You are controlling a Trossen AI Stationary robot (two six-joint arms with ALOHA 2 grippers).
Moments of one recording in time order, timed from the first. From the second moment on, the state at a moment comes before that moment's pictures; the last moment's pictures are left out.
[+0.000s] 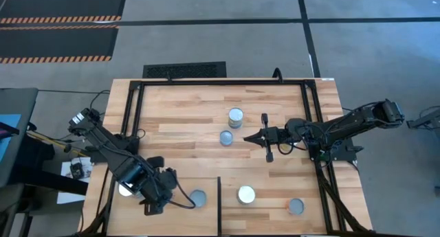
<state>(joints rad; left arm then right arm) -0.70 1.57 1.58 -1.37 -0.01 -0.84 0.09 1.12 0.40 0.67 0.03 -0.13</state>
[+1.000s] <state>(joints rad) -0.70 1.56 1.58 -1.50 0.01 -0.89 0.09 1.12 0.40 0.67 0.03 -0.13</state>
